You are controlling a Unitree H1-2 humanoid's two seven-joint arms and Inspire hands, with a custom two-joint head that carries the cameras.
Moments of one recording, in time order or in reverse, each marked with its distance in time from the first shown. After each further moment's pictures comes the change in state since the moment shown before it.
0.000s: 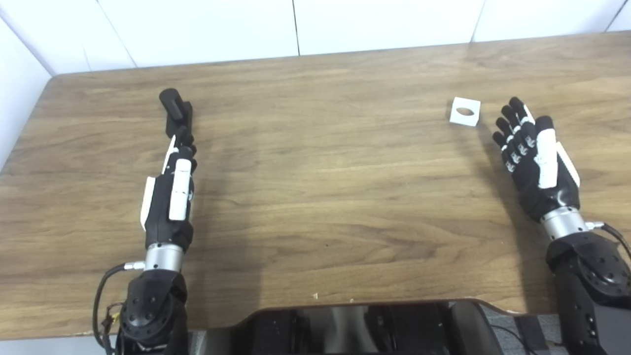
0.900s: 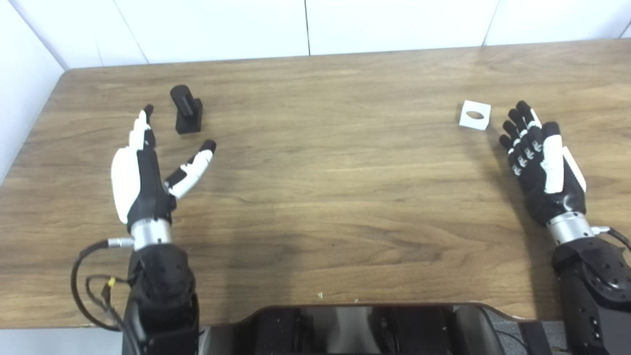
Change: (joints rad) left arm -0.119 -0.008 -0.038 -0.103 0.760 0.289 0.074; right arm -0.014 -0.012 0.009 0.067 0.002 -0.077 0.014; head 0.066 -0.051
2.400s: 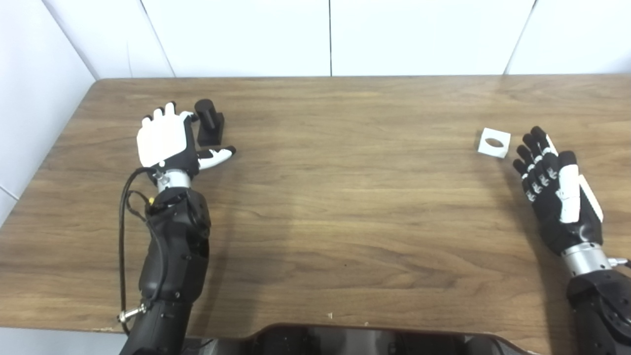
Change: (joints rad) left arm -0.291 0.139 -0.041 0.487 0.502 -0.003 -0.207; right arm -0.003 0.000 0.013 0.004 -0.001 -0.018 0.021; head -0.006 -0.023
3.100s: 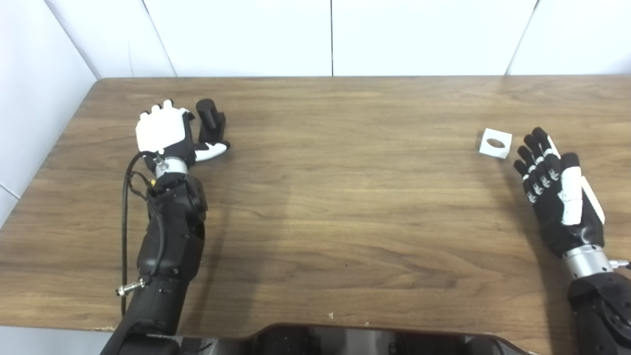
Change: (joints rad) left arm -0.074 0.030 0.005 0.121 0.012 -0.001 -0.018; right arm 0.006 -0.001 -0.003 -0.002 0.014 -0.009 0.009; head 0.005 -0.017
